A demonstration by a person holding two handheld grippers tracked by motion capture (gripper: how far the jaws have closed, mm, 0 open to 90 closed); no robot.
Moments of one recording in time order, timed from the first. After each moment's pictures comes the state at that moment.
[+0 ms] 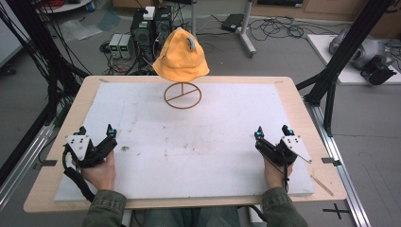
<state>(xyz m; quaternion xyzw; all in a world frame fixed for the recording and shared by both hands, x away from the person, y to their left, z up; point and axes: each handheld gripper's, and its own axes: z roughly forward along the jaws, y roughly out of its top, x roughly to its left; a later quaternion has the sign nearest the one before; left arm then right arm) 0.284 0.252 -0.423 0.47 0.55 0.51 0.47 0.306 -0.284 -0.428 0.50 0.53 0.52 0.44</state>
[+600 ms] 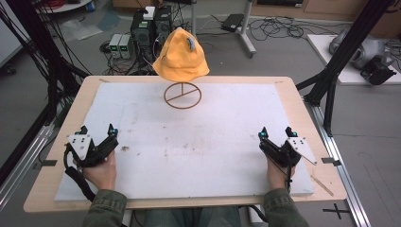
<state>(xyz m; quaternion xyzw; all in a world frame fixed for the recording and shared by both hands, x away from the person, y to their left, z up) 0.285 0.250 -0.423 0.48 0.54 0.50 0.47 0.305 -0.295 -0.431 0.51 0.51 0.53 0.44</state>
